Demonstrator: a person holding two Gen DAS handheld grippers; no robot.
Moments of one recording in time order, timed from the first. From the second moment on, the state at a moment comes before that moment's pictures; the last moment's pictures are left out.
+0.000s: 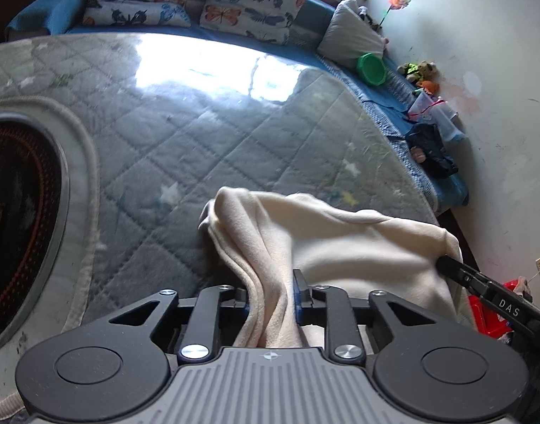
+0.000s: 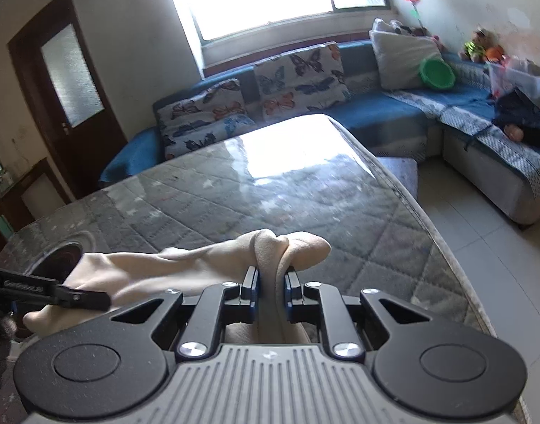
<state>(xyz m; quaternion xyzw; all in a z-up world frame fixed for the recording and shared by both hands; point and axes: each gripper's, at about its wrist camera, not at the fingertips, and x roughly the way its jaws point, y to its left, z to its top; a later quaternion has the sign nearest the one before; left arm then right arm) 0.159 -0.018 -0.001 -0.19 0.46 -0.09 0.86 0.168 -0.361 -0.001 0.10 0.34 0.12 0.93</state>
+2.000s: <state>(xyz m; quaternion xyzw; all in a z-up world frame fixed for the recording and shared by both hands) 0.204 -0.036 0.010 -0.10 0.42 -0.04 0.90 0.207 -0.260 -0.017 -0.03 0.34 0.13 0.93</state>
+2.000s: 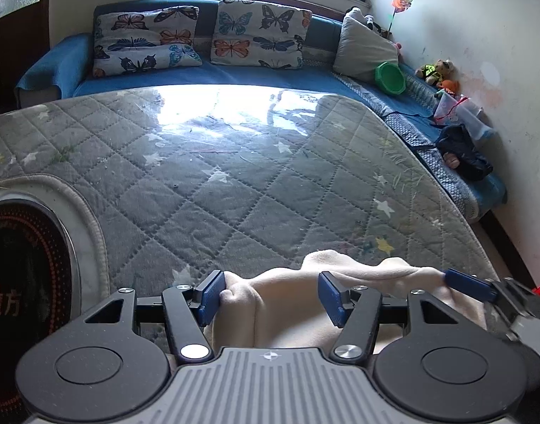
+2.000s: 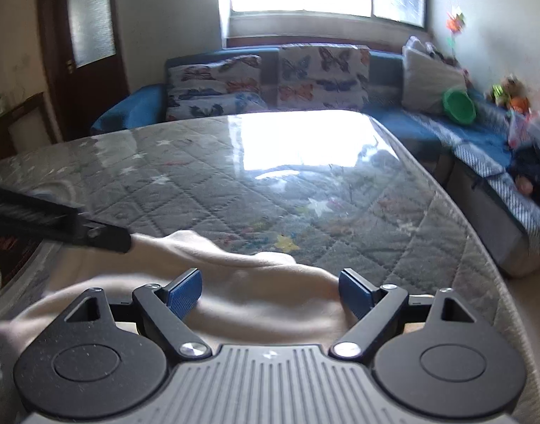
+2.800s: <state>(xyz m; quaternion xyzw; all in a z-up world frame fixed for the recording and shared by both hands) 0.231 -0.068 -0.011 -0.12 0.45 -0.19 0.86 0.117 -0.230 -0.020 -0.07 0.33 0.17 0.93</state>
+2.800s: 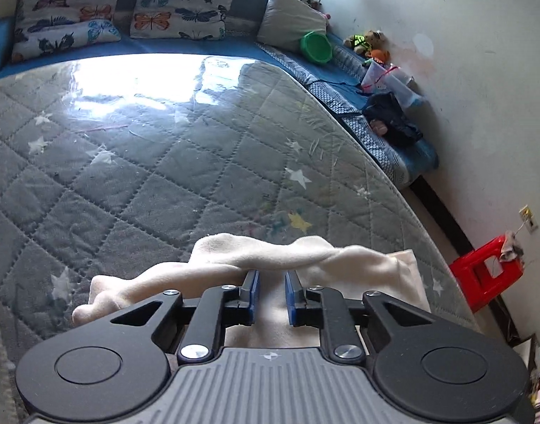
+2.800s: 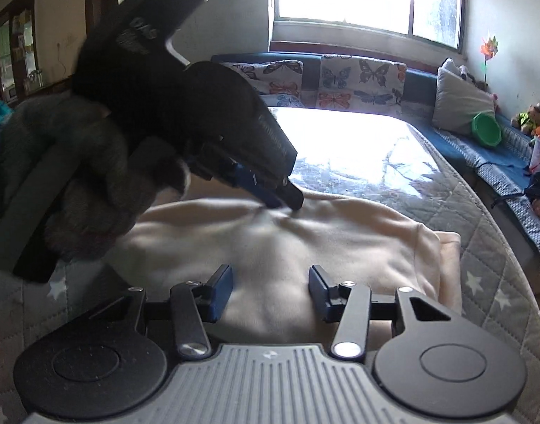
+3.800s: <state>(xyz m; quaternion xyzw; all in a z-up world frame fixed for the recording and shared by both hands) 0.233 -0.067 -0.014 -0.14 0.45 -0.18 0.86 0.077 -0.248 -0.018 -0.08 0.29 0.16 0.94</state>
